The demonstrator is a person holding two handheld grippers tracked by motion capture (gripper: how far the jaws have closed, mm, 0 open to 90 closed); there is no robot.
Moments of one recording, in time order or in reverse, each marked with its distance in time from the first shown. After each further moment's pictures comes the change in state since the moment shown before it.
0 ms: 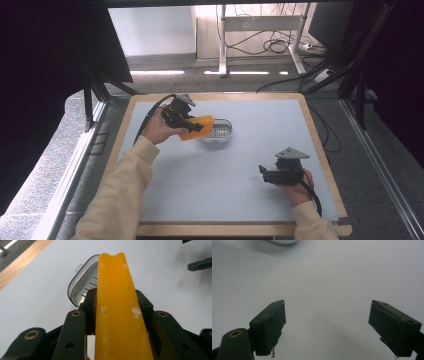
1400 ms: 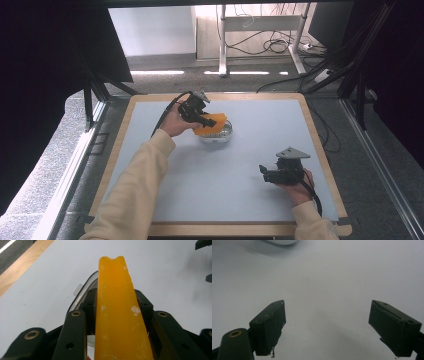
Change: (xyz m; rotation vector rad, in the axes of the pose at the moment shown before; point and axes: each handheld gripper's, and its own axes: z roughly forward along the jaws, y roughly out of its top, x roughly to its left) left arm 0.019 0.027 0.056 0.002 -0.055 0.041; right arm -0.002 0.000 0.000 -0.002 0.001 0.006
